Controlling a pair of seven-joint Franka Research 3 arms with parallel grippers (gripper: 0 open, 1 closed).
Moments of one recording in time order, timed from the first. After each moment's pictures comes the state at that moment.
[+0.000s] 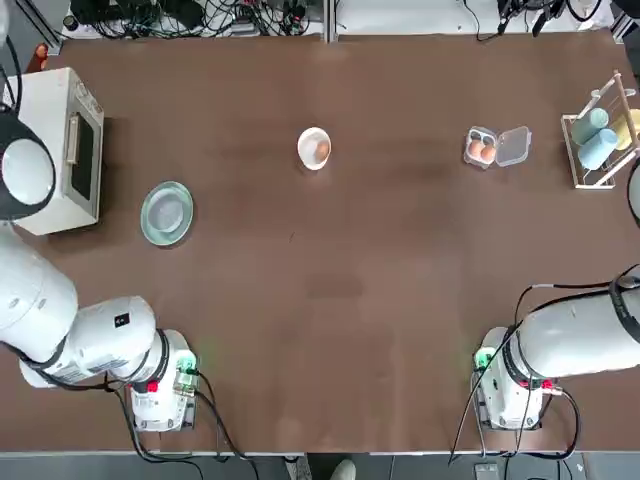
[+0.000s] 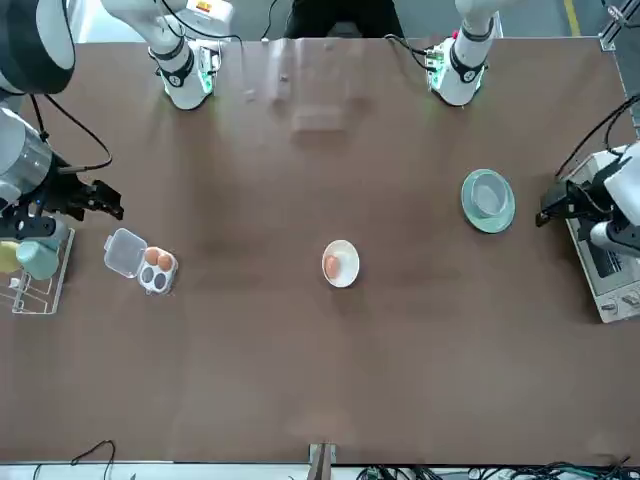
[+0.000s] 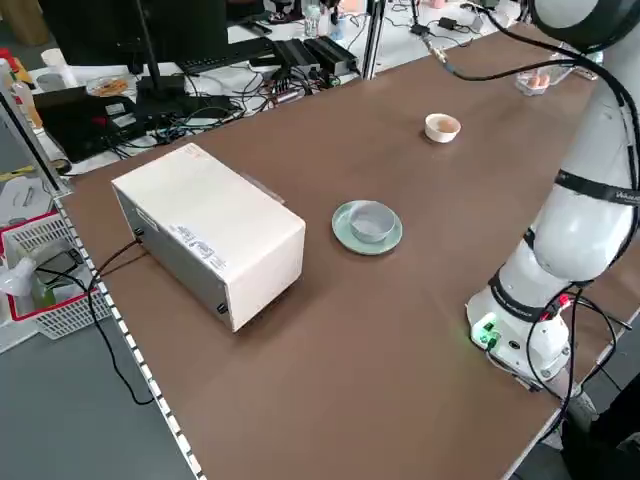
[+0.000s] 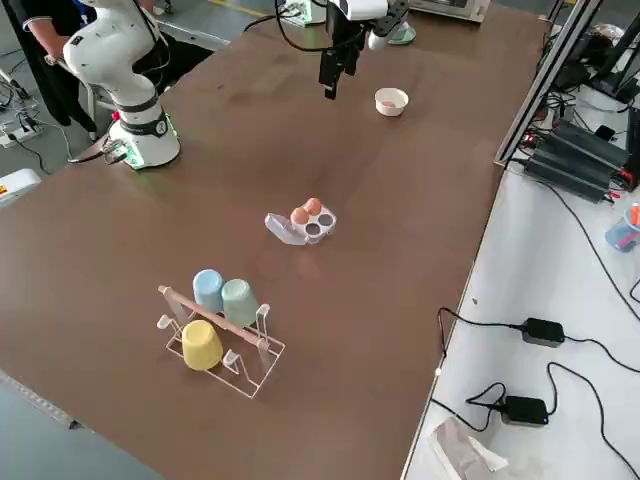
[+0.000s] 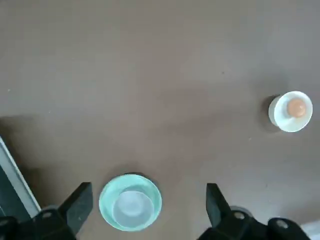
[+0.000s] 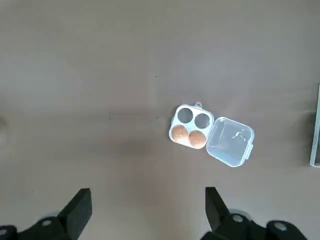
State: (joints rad) left arm 0.19 0.17 -0.28 -1.42 -0.05 1.59 0.08; right arm 0.09 0.07 -0.04 -1.64 0.06 1.69 0.06
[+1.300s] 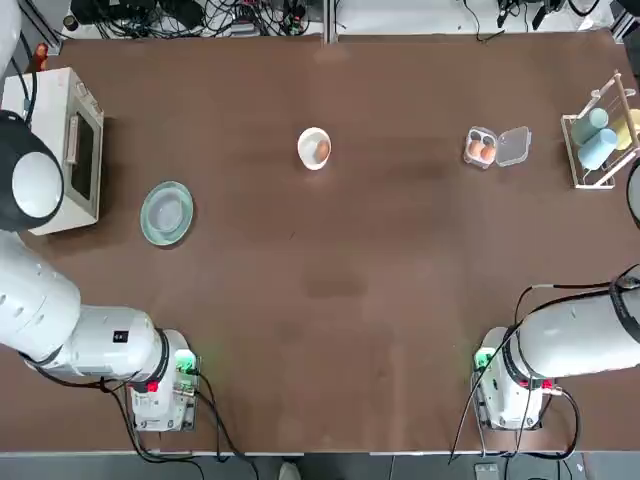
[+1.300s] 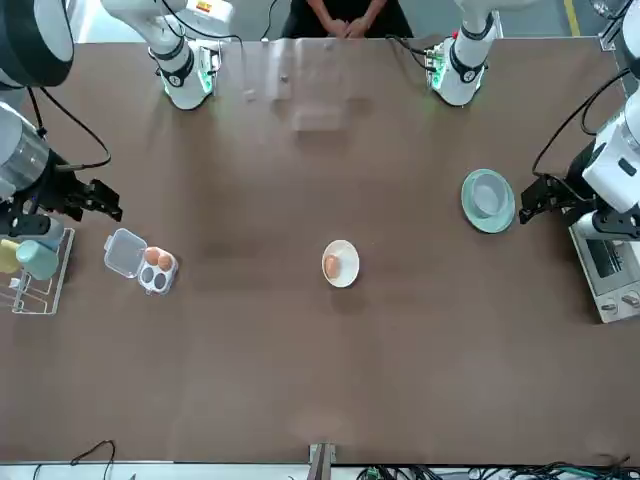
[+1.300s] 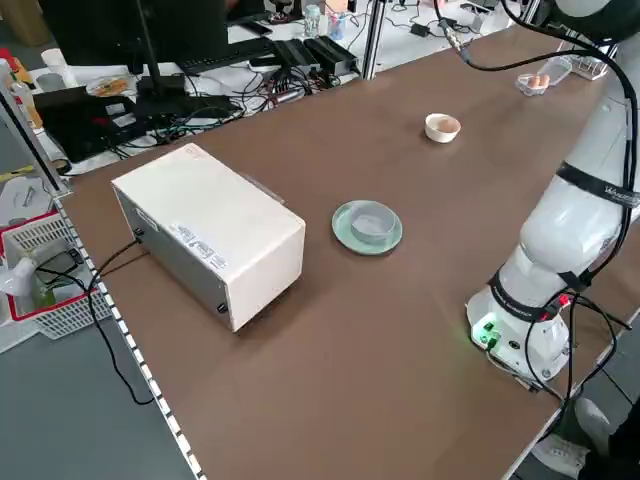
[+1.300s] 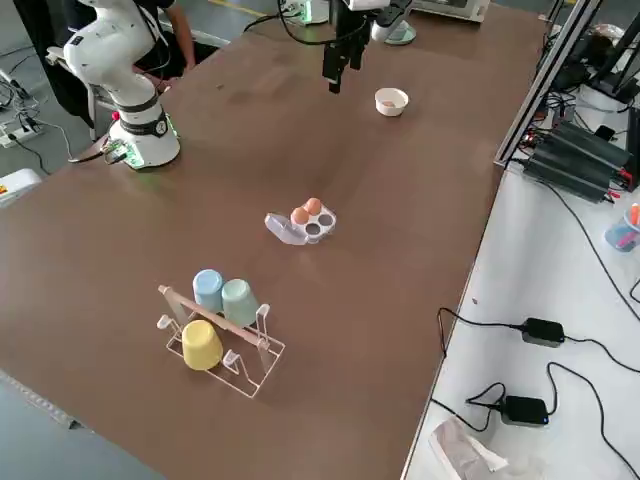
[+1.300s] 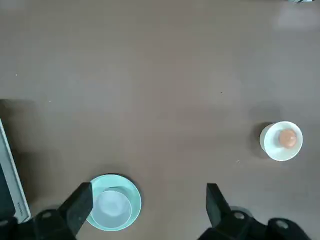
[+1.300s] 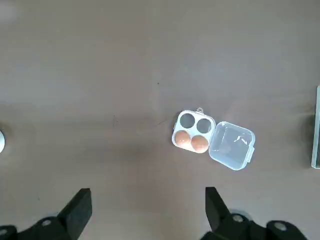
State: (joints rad) left arm -0.02 0.15 -0.09 -1.44 -0.05 1.65 -0.08; right arm 0.09 0.07 -0.04 -1.62 0.06 1.69 0.09
